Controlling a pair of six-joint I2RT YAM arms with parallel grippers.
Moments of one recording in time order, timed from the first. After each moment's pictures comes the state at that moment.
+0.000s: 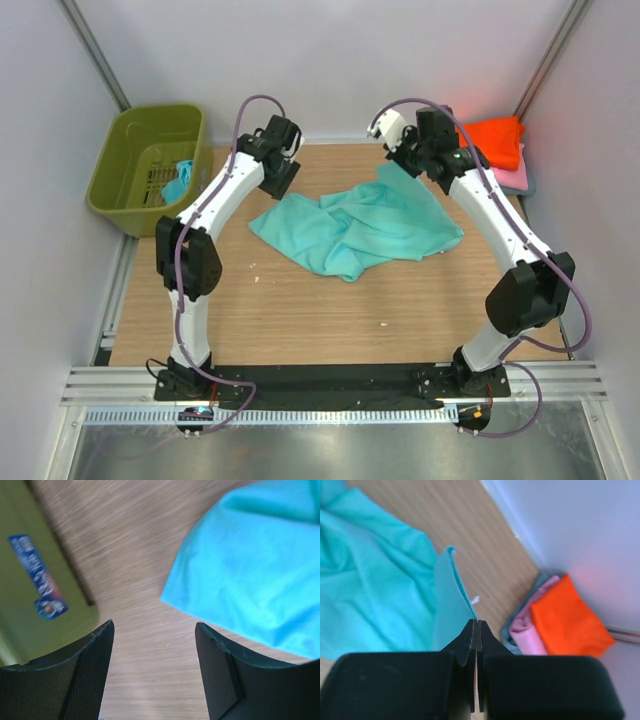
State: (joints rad) left arm -0.45 2.02 1.97 -1.00 -0.38 0.14; right arm 0.30 1.65 1.61 -0.59 -0.11 -0.72
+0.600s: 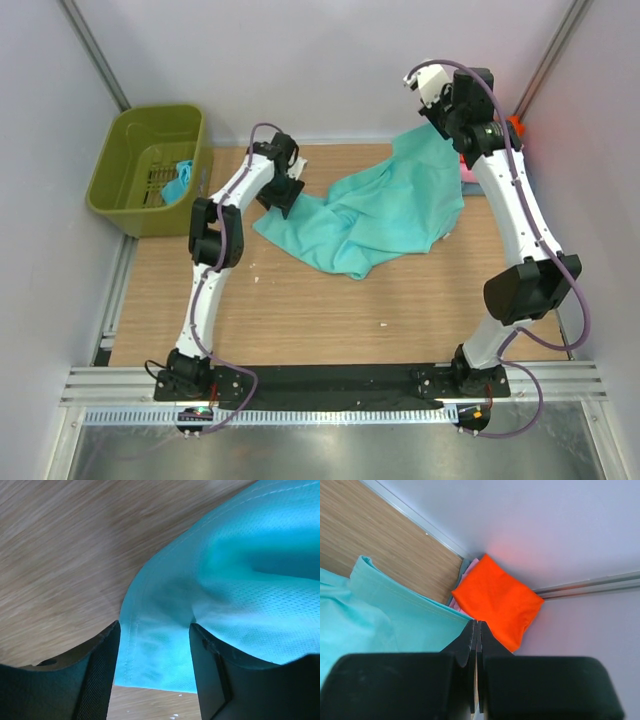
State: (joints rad) left arm -0.35 2.49 2.26 -1.08 -0.03 0.13; right arm 0.17 1.71 1.93 -0.62 0.09 -0.69
